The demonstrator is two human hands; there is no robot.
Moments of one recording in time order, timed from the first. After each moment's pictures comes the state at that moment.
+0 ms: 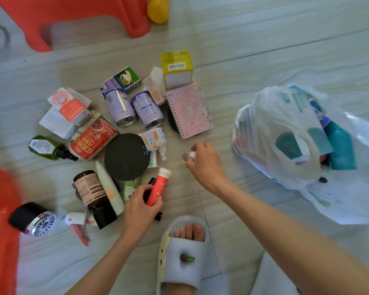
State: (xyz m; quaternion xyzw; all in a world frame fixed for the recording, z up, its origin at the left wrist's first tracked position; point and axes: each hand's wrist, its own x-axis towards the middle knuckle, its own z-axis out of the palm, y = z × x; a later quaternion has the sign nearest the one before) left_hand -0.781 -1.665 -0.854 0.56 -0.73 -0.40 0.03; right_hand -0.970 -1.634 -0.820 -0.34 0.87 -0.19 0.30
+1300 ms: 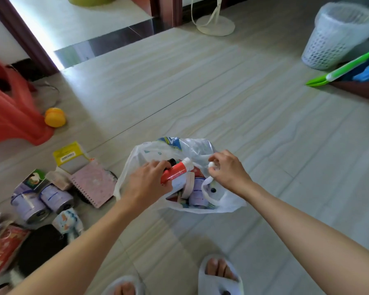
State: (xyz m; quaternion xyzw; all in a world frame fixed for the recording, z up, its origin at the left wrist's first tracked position) left_hand -1.049 -1.579 -0.707 0.12 -0.98 -0.15 -0.03; right_hand -1.157 -1.398 -0.709 -0.21 0.94 -0.23 0.16
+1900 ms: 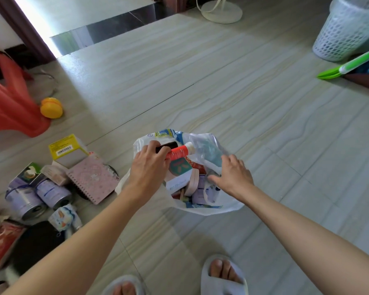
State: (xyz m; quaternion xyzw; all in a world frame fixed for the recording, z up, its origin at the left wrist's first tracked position) left_hand -1.076 -1.593 -0.737 0.12 -0.98 -0.13 0.08; right_hand -1.157 -1.402 -0.745 -0.17 0.96 -0.06 0.20
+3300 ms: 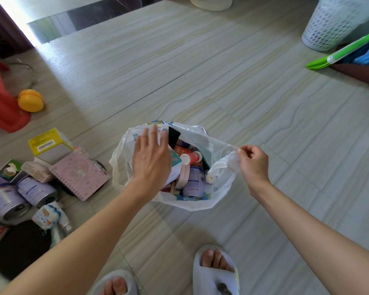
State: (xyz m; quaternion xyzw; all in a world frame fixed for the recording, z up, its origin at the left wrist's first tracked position) left_hand -1.087 -1.562 -0.730 0.12 -0.99 -0.03 0.03; right_hand -1.166 -1.360 -0.745 0.13 0.84 -0.52 0.06
